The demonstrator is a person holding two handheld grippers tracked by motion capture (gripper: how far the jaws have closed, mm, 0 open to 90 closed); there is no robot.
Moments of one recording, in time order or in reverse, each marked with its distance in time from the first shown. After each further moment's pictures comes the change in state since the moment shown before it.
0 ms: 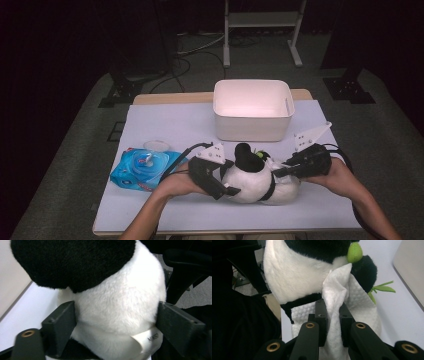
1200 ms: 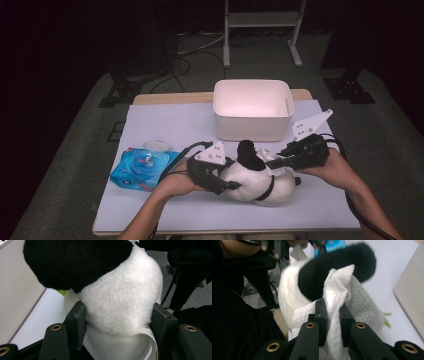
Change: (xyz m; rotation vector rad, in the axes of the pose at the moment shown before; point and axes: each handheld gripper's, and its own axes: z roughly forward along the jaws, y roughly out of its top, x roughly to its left) left arm -0.008 0.014 -0.017 -0.019 0.064 0.067; right arm 0.003 0.032 -0.011 -0.093 0.053 -0.039
